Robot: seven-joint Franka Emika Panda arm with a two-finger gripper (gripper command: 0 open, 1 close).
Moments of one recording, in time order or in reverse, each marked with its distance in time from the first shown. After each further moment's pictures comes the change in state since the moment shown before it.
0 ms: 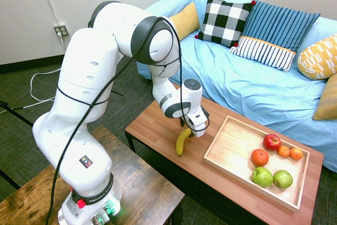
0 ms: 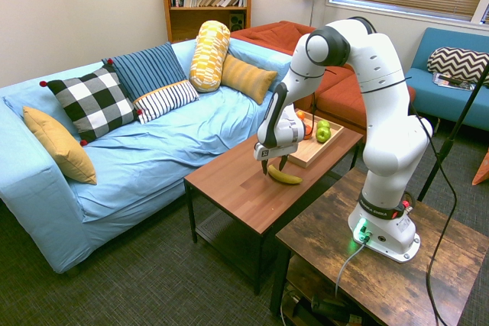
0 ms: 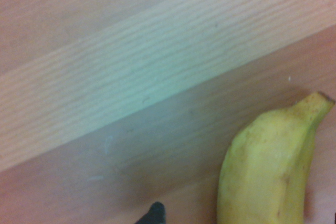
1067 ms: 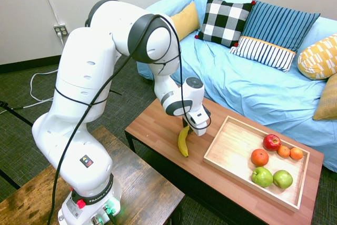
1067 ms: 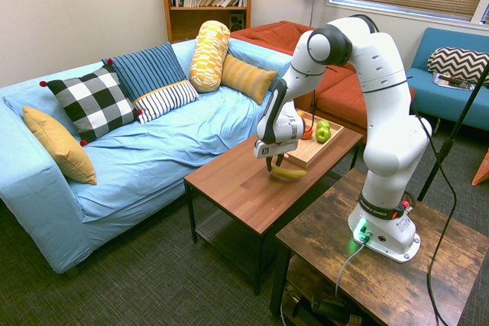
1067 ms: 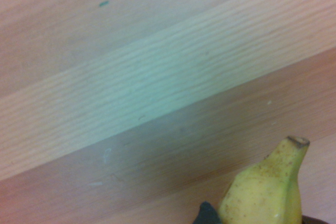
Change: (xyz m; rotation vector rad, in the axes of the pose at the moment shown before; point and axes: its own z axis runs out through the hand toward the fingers) arm 0.012 0.000 -0.029 -0.016 -0.011 -0.033
